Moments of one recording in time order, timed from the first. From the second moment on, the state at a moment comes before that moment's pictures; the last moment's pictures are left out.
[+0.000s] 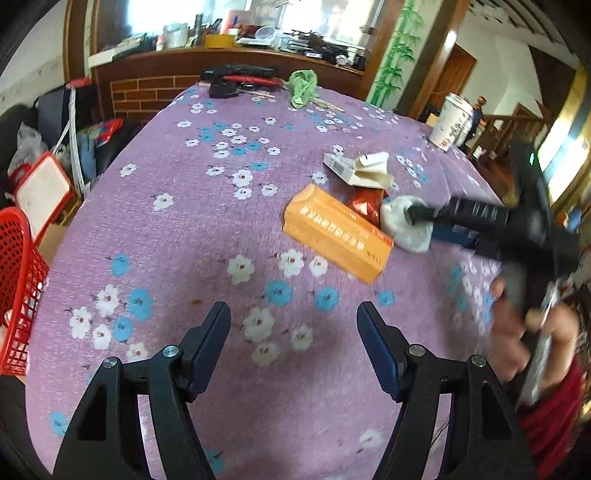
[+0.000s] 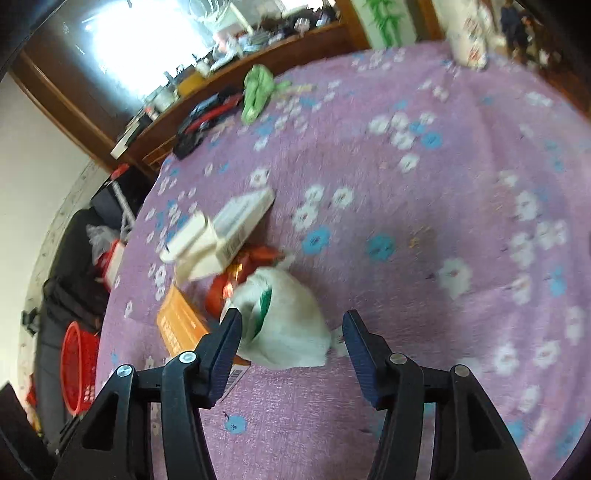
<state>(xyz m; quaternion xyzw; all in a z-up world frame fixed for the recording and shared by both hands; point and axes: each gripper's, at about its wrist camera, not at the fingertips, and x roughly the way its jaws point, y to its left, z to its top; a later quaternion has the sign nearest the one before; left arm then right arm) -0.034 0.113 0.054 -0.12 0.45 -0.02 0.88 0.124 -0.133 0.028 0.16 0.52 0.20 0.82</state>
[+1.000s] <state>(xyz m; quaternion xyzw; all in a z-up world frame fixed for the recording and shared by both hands) 0.002 0.062 0.027 0.02 0.47 0.06 0.88 0.099 -0.151 0.047 0.18 0.47 0.29 0.82</state>
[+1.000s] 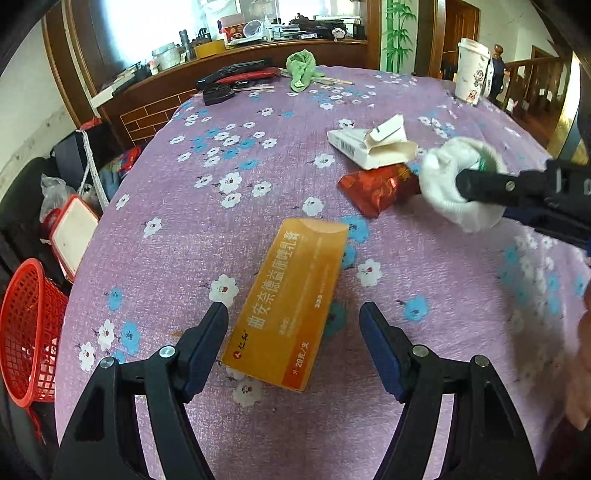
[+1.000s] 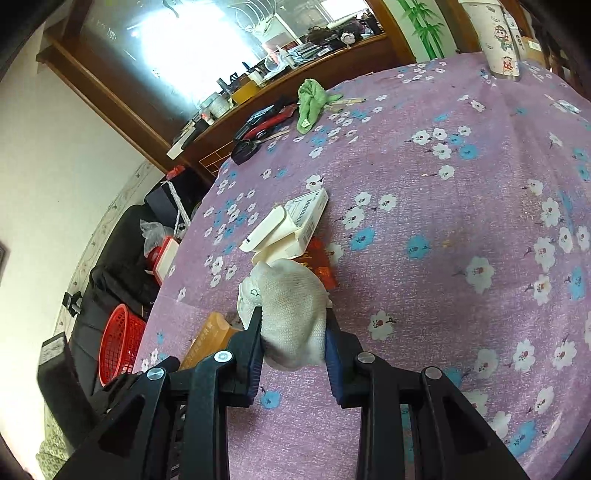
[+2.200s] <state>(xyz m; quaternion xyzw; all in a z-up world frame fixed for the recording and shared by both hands) 0.002 0.112 0.038 -0.09 0.34 0.11 0.93 0.081 -0.099 0.054 0.09 0.43 0.33 0.84</state>
